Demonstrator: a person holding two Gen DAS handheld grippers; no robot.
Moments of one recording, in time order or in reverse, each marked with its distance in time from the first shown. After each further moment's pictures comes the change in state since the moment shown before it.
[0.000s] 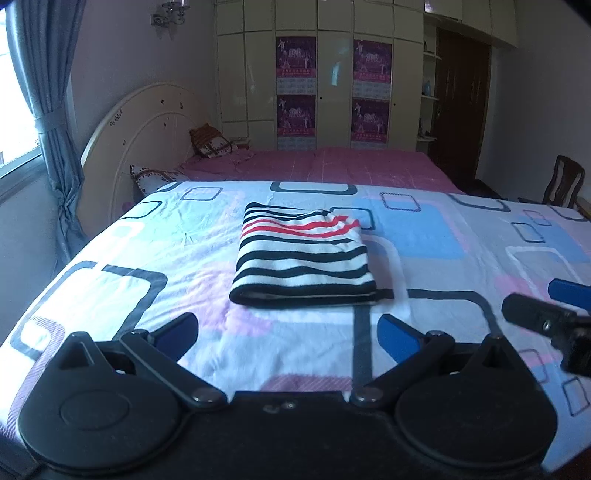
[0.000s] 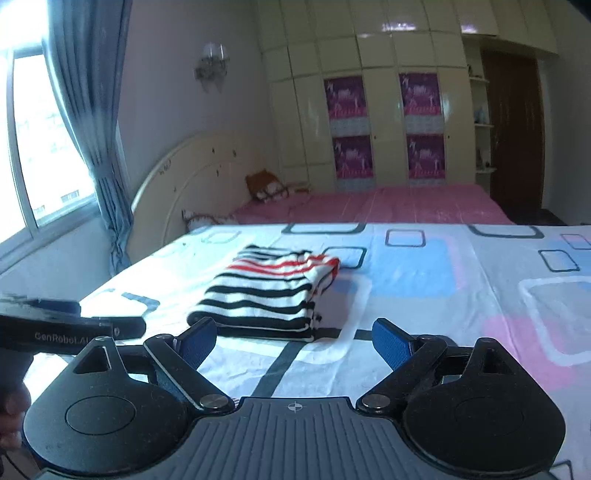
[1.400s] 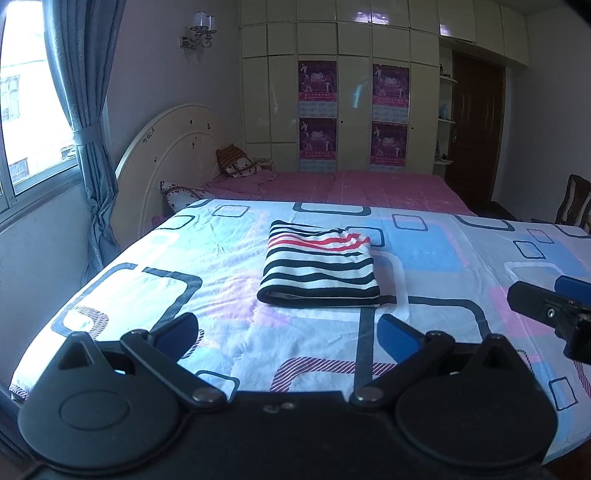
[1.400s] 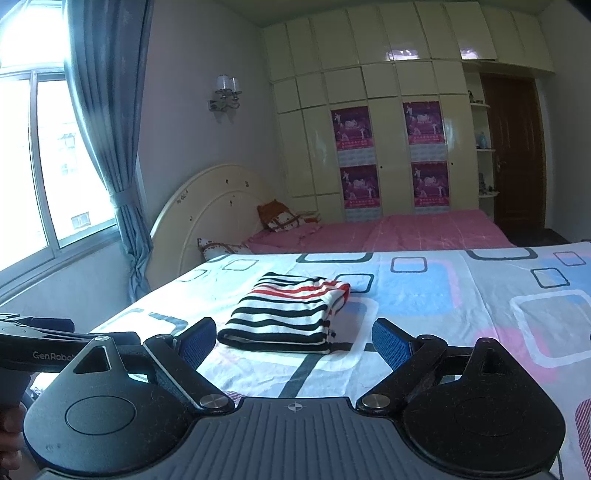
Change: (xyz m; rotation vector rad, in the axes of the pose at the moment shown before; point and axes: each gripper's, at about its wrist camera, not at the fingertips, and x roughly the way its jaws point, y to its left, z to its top) left arm -0.071 0.000 -0.019 -0.032 -0.071 0.070; right arm -0.057 0.018 -0.005 -0.011 -0.084 0.032
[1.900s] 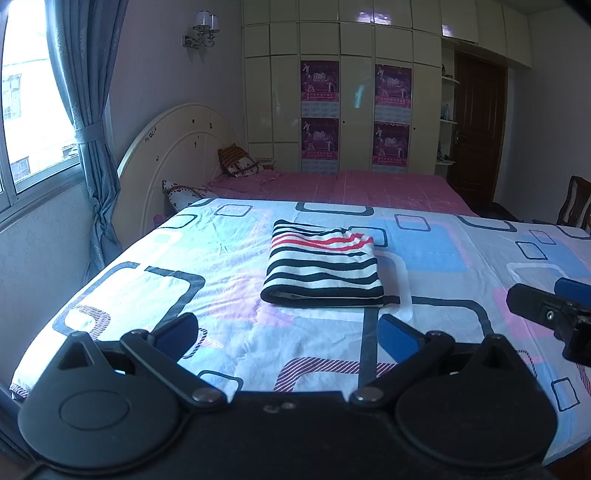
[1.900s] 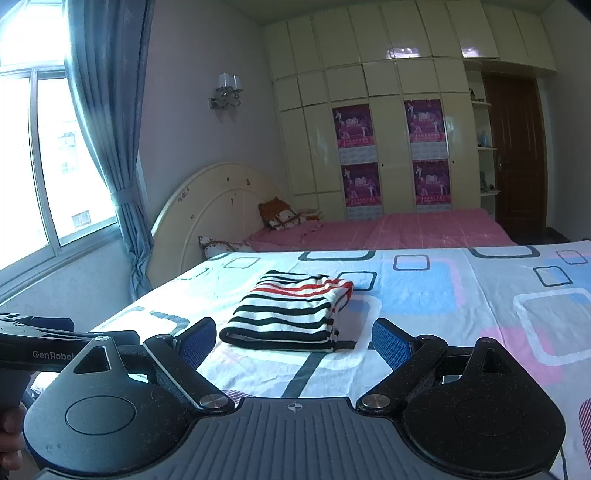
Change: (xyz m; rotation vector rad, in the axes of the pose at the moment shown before) left arm 0.002 0.004 0.001 -0.006 0.002 0.002; right arm 0.004 0.002 -0.001 -0.001 0.007 0.003
